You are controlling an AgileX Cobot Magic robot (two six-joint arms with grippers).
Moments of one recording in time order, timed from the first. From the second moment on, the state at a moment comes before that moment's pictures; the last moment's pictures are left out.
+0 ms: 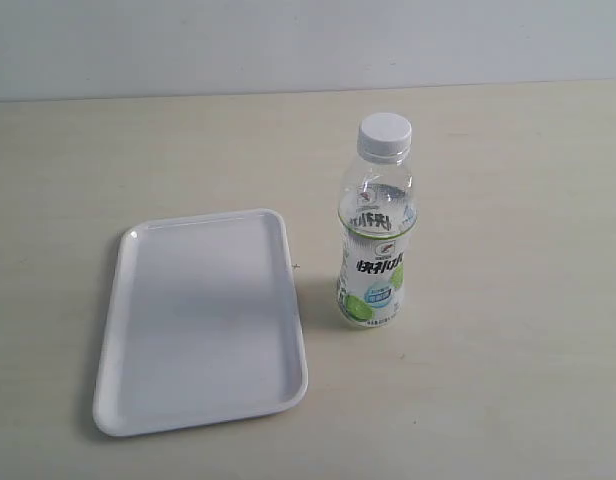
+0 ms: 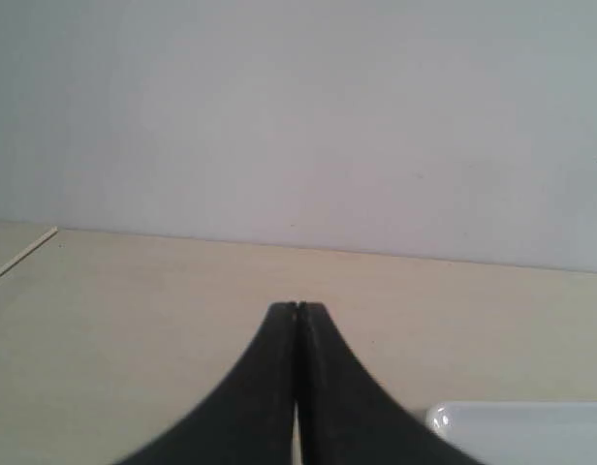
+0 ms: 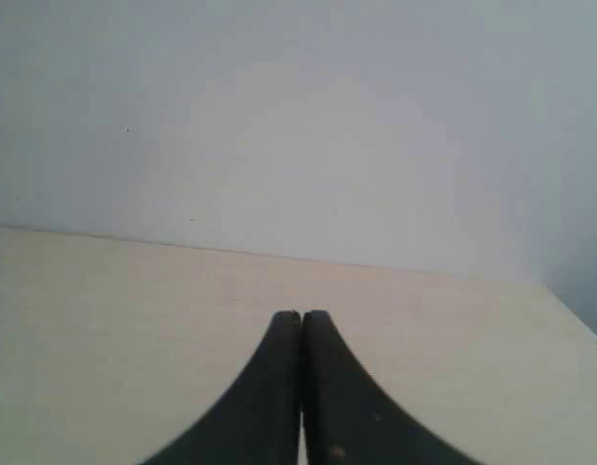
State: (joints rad) left arm 0.02 0.01 0.00 0.05 0.10 -0.10; right arm -0.10 0.01 0.00 -0.09 0.11 -0.04
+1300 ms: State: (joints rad) left arm 0.02 0.01 0.00 0.05 0.10 -0.10; right arm -0.10 1.24 -0.34 -1.11 -0.52 1.02
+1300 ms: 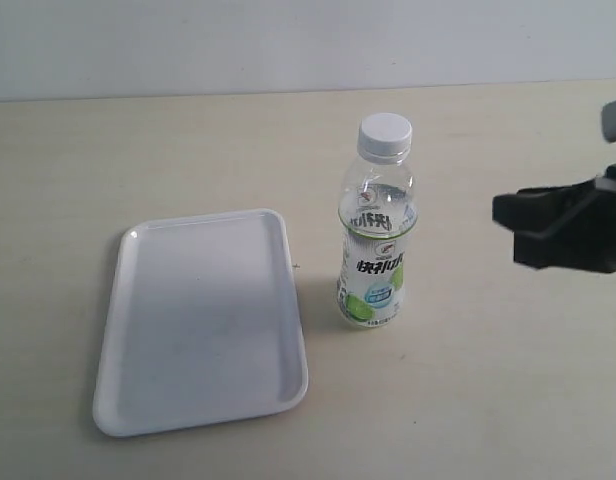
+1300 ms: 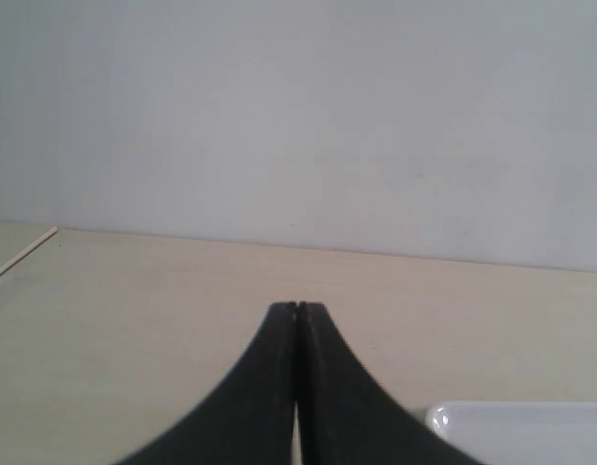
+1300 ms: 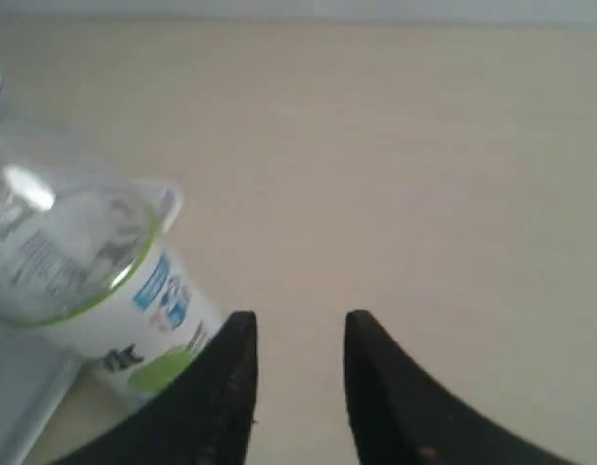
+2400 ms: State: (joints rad) left arm 0.02 0.01 0.00 0.05 0.10 -0.10; right arm -0.05 1.93 -0.45 -1.09 -1.15 0.24
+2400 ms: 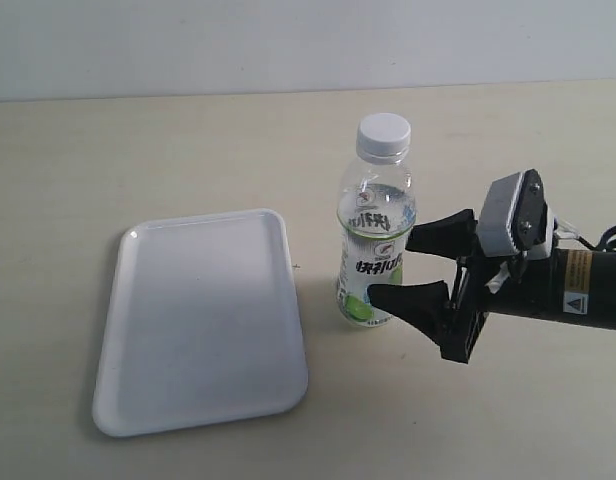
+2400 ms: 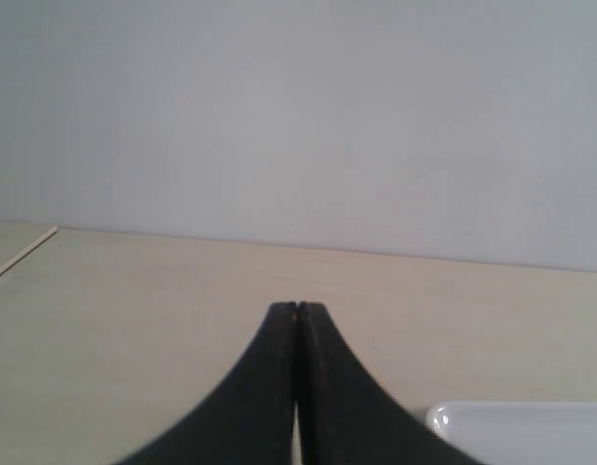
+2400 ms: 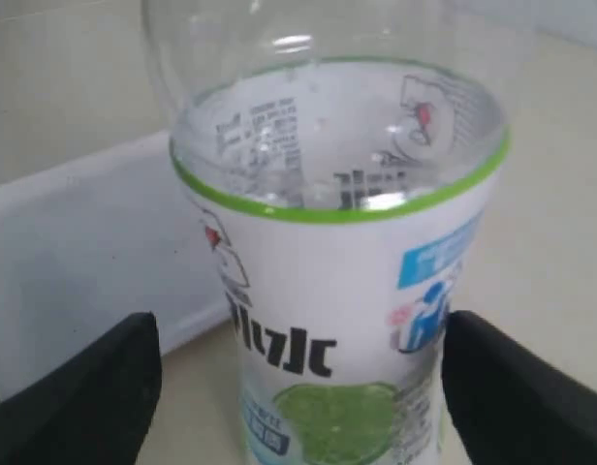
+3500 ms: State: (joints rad) left arm 0.02 0.01 0.00 0.05 0.10 -0.10; right arm 0.03 2.08 -0.62 -1.04 -1.09 0.23
